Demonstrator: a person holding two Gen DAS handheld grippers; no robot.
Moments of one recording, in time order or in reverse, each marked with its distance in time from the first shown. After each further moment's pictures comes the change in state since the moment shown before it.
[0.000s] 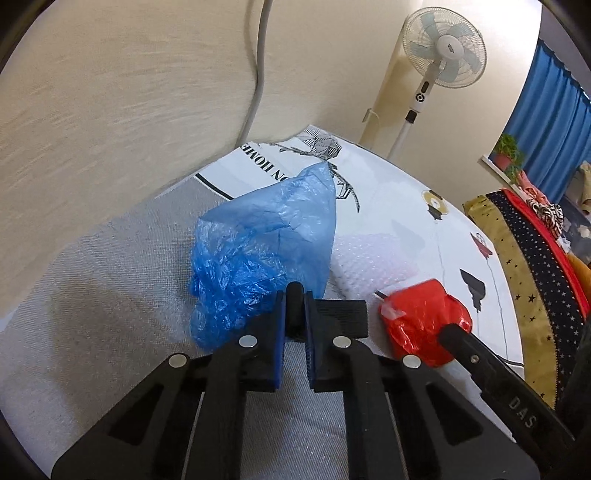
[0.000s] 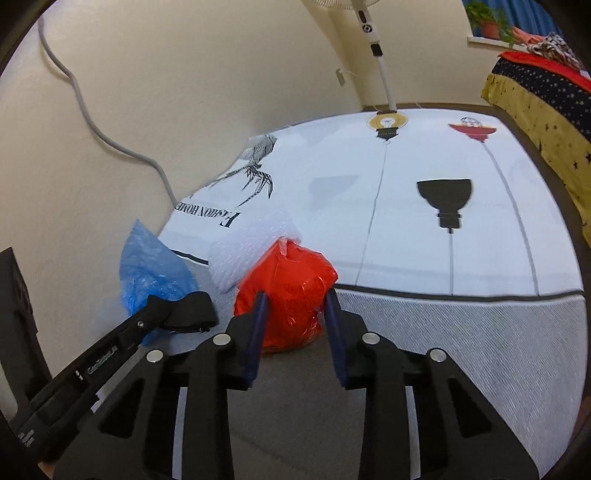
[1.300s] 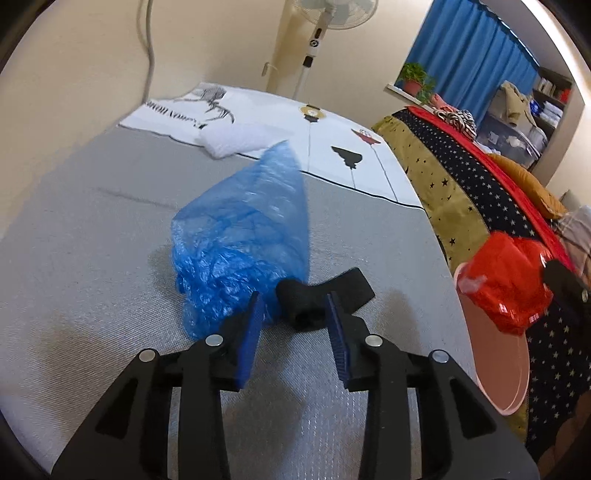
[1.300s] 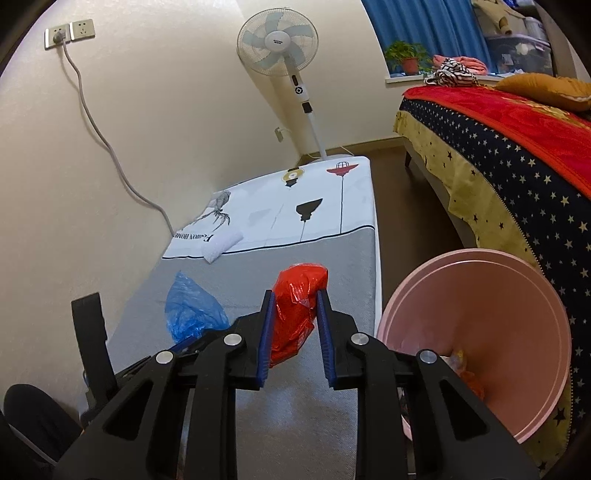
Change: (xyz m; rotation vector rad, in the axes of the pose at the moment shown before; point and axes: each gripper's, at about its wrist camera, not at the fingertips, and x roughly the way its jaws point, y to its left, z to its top) left arm -0.091 -0.042 -0.106 0.269 0.155 -0.248; right arm -0.230 -0.031 -0.096 0.108 -0.206 -0.163
